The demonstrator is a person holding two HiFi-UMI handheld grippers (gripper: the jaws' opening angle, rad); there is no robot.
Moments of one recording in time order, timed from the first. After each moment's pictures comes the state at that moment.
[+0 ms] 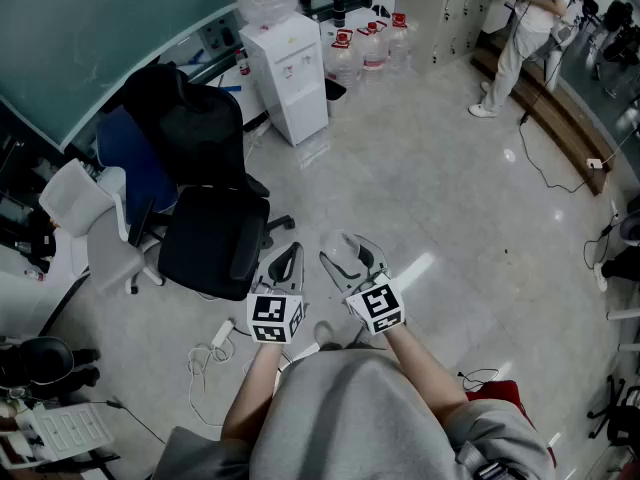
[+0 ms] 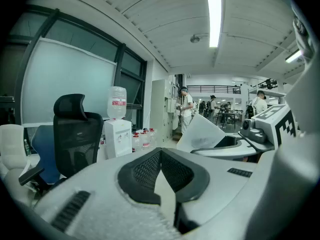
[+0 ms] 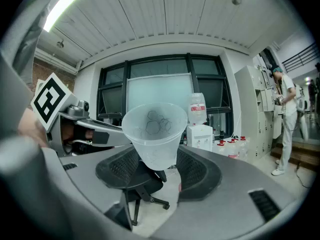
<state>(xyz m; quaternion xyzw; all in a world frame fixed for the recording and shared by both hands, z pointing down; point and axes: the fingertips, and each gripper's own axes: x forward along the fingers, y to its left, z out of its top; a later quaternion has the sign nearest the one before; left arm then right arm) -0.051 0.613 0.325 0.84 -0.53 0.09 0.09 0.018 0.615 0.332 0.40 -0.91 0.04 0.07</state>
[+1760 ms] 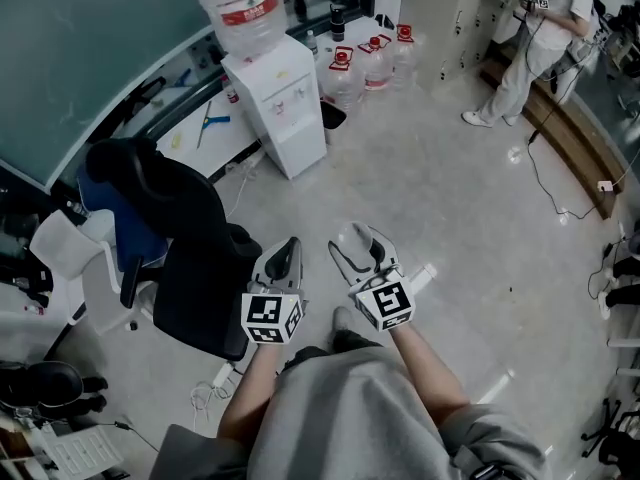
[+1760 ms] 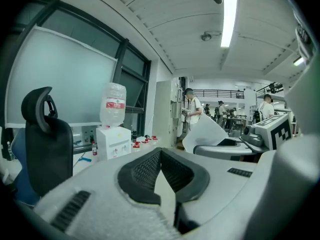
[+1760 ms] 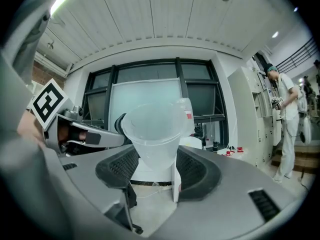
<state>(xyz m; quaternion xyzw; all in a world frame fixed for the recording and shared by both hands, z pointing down) -0.034 0.338 0.304 0.84 -0.54 0.07 0.09 0.057 0.332 0.305 0.43 -0.90 0.03 0.02</state>
